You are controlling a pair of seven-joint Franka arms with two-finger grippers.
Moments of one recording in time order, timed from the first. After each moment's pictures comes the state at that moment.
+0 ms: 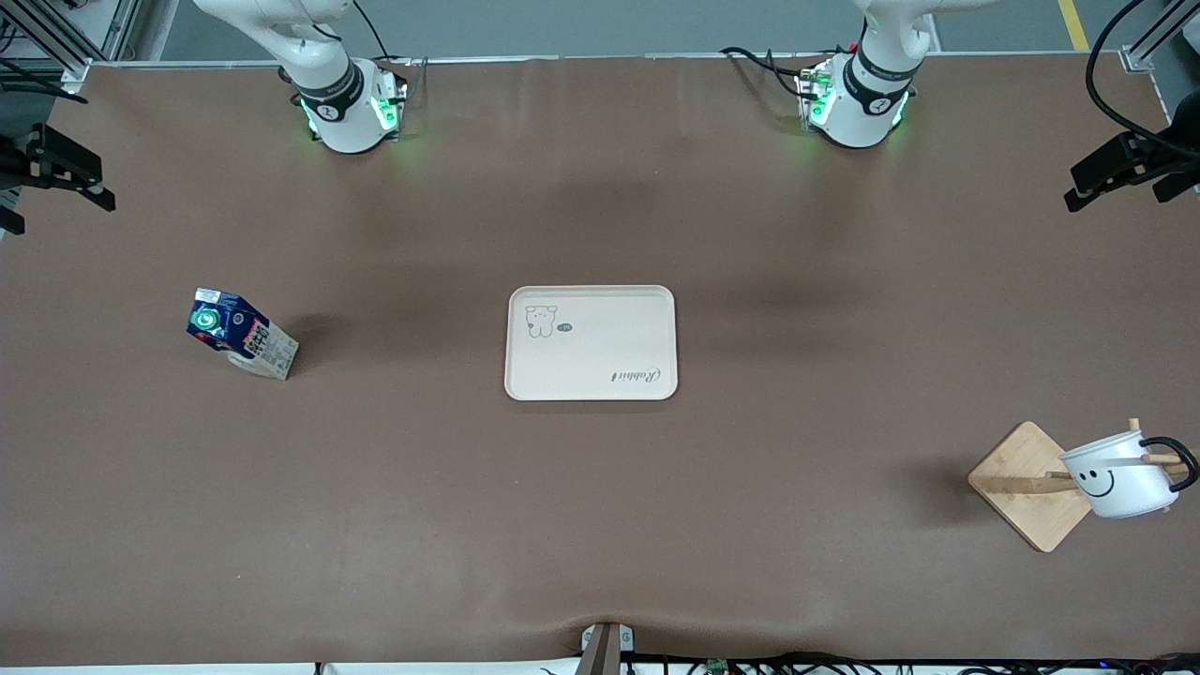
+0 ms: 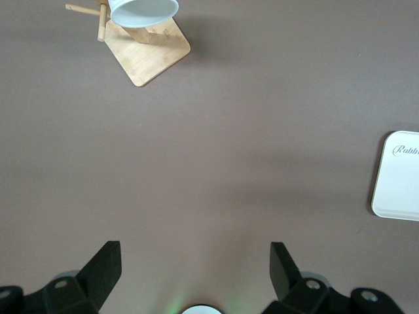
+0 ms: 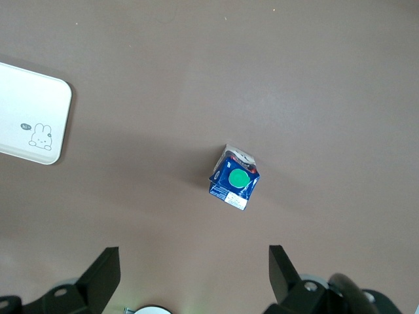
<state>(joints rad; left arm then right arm) 0.05 -0.11 -0.04 -1.60 0.01 1.48 -0.08 -0.07 -0.05 0.00 -1.50 0.02 1.43 -0.34</state>
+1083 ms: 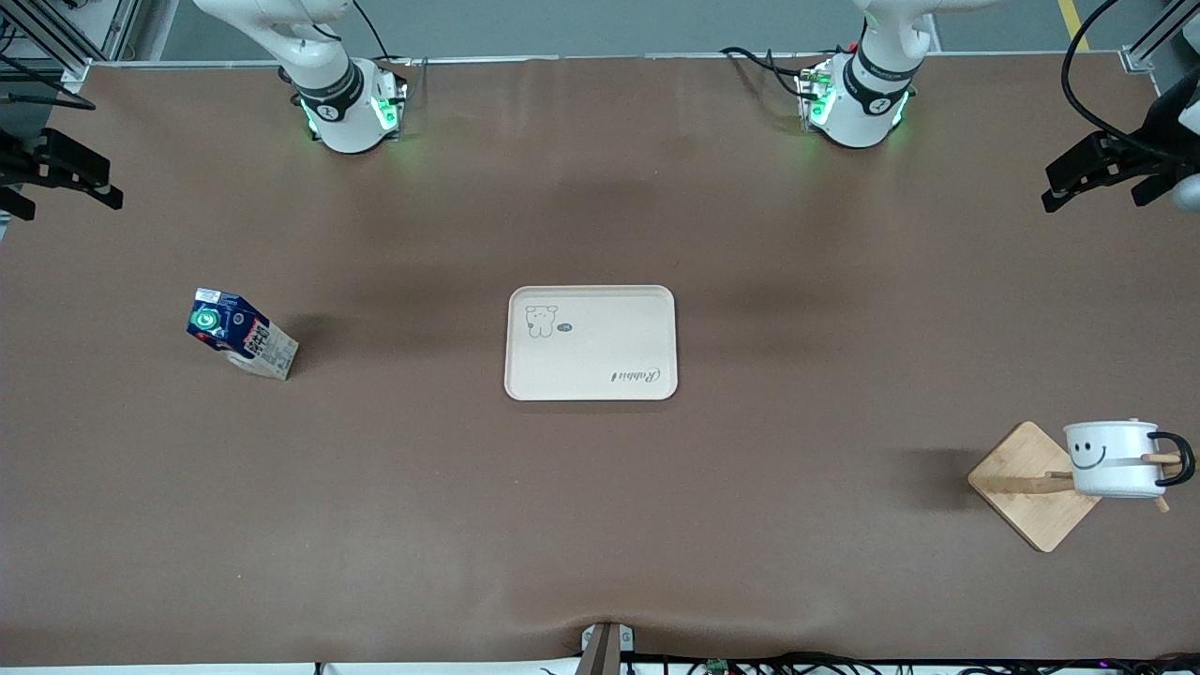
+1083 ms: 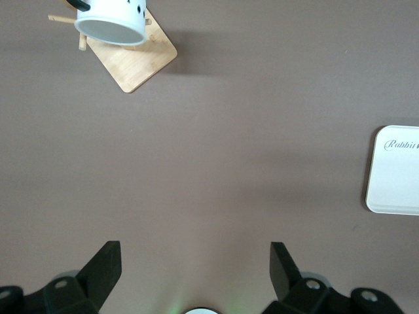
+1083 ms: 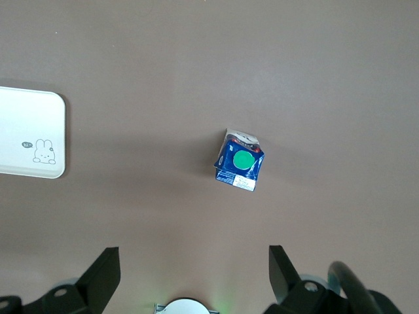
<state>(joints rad) 0.04 -0.09 -0.08 -1.57 0.01 1.48 -0.08 -0.07 -0.05 0.01 -1.50 0.02 1.40 -0.17</state>
